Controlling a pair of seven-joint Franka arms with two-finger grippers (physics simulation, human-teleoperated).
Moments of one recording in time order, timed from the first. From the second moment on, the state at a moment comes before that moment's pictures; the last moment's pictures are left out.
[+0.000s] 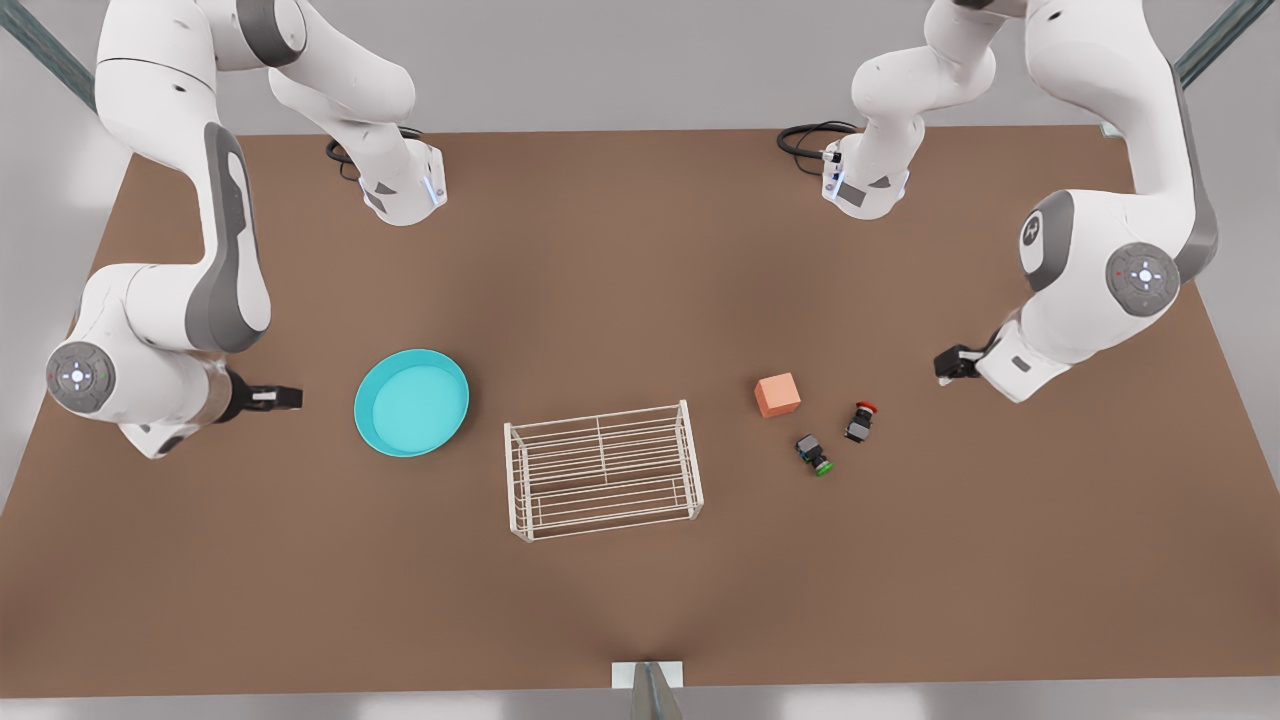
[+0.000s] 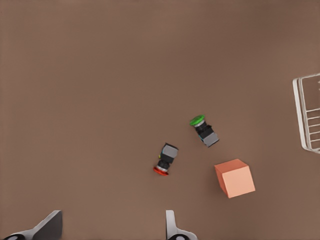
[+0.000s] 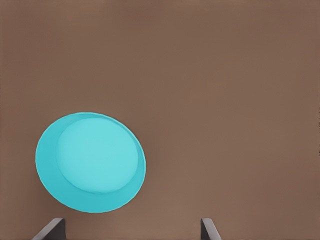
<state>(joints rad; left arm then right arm) 0.21 0.15 -0.31 -1.70 0.05 1.80 -0.05 -0.19 0.32 0.17 -1.57 -0.07 1.66 -0.03</state>
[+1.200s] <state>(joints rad) 0.11 0.33 -0.31 -2.00 0.12 2.16 -0.05 -0.25 0.45 0.17 -2.15 0.09 2.25 -0.27</state>
